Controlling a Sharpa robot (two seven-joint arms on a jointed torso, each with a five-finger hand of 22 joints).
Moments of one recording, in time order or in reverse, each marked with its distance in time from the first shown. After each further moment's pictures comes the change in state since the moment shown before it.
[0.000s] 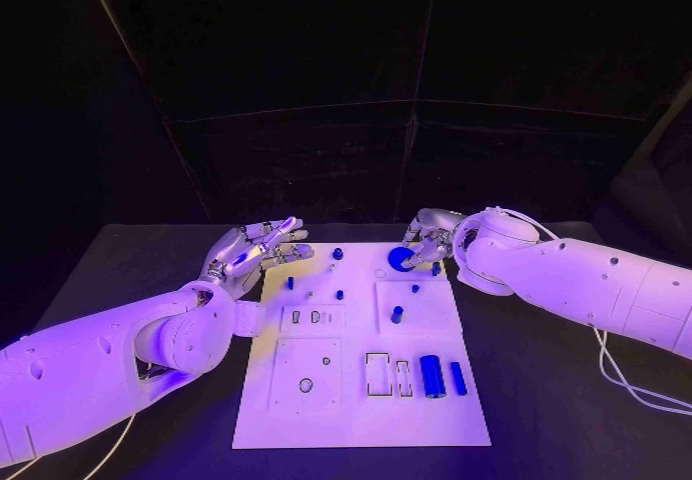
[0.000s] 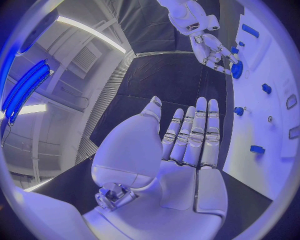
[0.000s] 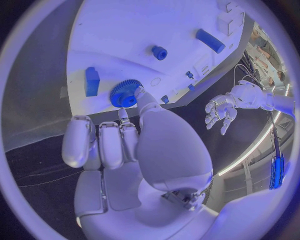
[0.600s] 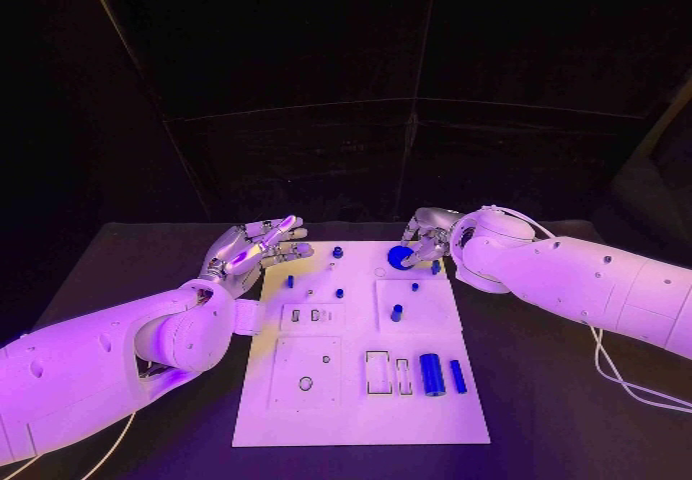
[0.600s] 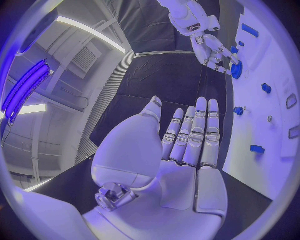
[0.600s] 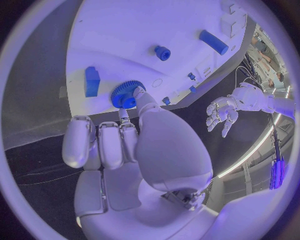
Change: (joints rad) left arm 0.000 0.001 0.000 -0.002 0.000 0.001 0.000; left_hand 0.000 0.000 0.003 -0.003 0.000 0.000 0.000 0.000 0.000 0.000 0.000 0.000 0.000 0.000 0.000 0.000 0.000 0.000 0.000 0.000 0.000 0.000; right arm -0.003 0.018 0.002 -0.021 -0.021 0.005 0.000; right_hand 0.020 0.020 0.012 -0.012 0.000 0.043 -0.008 0.029 0.004 0.004 -0.004 0.008 0.000 0.000 0.000 0.000 -0.004 0.000 0.000 0.000 0.004 0.007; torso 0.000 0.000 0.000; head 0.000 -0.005
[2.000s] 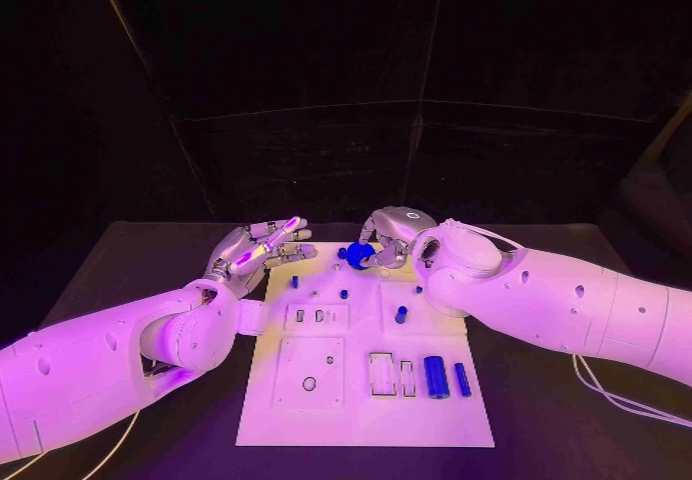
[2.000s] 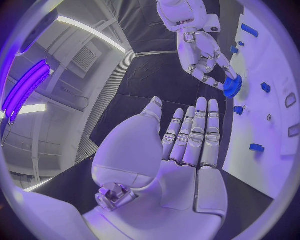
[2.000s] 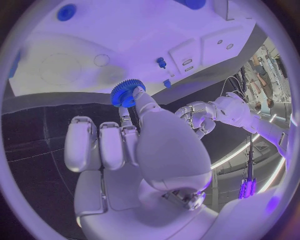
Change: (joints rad) left arm 0.000 0.000 0.000 0.000 0.000 0.002 -0.002; left_hand 0.005 0.005 0.000 0.000 0.000 0.000 0.000 0.000 0.000 0.000 0.000 0.000 0.000 0.000 0.000 0.000 0.000 0.000 0.000 0.000 0.000 -0.002; right arm -0.022 0.061 -0.002 0.167 -0.235 -0.174 -0.038; right_hand 0.006 0.046 0.061 -0.030 -0.052 0.081 -0.018 0.034 -0.001 0.021 -0.021 0.023 0.000 0.000 -0.015 0.007 0.002 0.000 0.022 -0.022 0.024 0.048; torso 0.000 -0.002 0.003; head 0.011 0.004
